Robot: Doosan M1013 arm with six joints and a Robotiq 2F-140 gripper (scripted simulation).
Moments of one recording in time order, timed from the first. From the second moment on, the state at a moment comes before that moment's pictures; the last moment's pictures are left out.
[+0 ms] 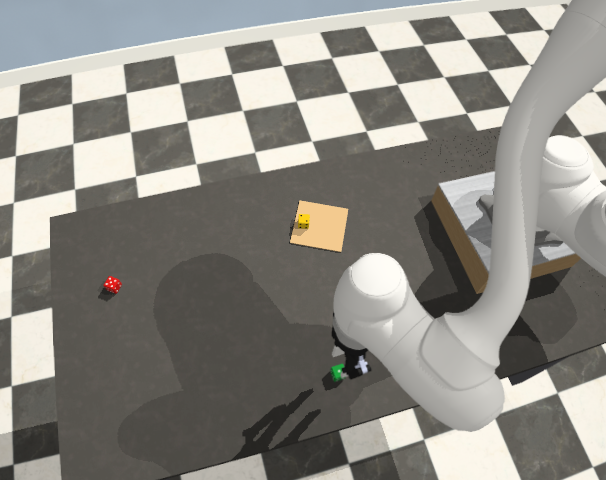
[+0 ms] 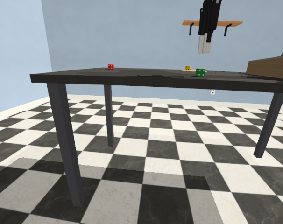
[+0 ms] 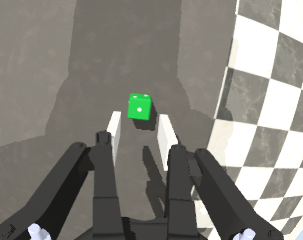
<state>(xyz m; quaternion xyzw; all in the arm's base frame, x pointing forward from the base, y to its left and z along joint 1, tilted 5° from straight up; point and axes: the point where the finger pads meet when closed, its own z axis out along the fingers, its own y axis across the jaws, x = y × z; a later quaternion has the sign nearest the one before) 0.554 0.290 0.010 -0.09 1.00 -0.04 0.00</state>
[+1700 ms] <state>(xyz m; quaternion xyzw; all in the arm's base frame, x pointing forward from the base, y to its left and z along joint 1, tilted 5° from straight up) 0.555 0.286 -0.039 -0.09 1.00 -0.04 0.00</state>
